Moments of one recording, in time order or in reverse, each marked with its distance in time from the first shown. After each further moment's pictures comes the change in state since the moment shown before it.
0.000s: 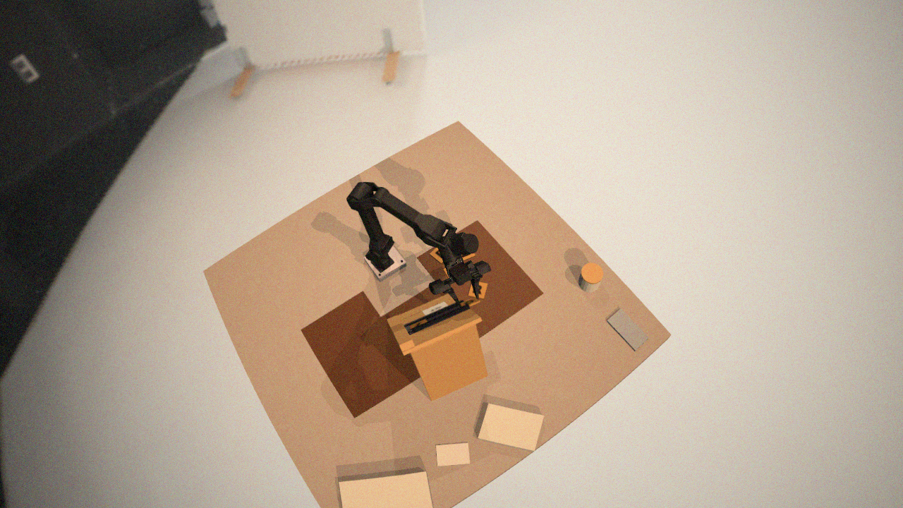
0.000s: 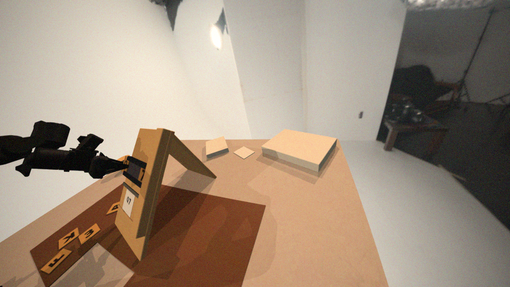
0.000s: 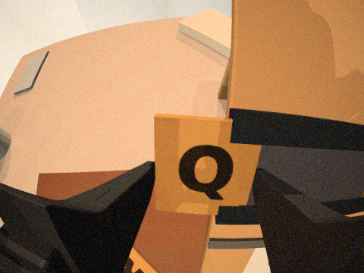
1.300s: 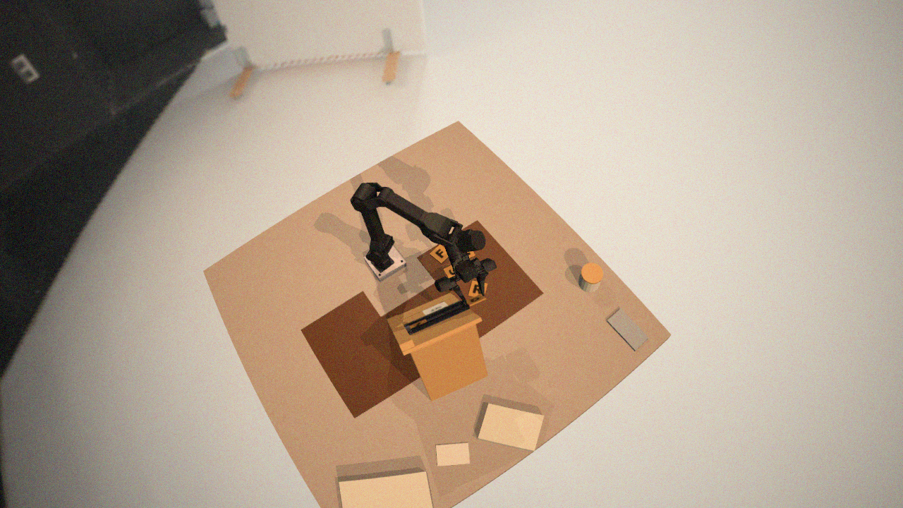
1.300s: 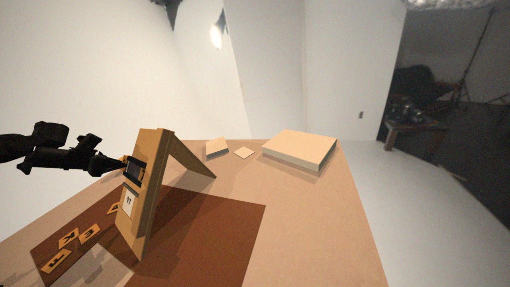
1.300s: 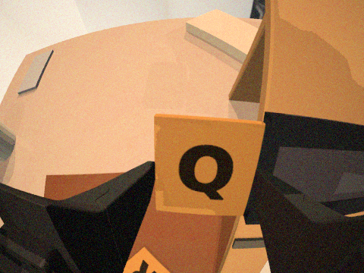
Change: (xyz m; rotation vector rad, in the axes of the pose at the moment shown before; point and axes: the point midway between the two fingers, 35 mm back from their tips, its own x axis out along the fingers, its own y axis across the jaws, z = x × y) arm -0.001 0.020 0.000 0.001 0.000 0.001
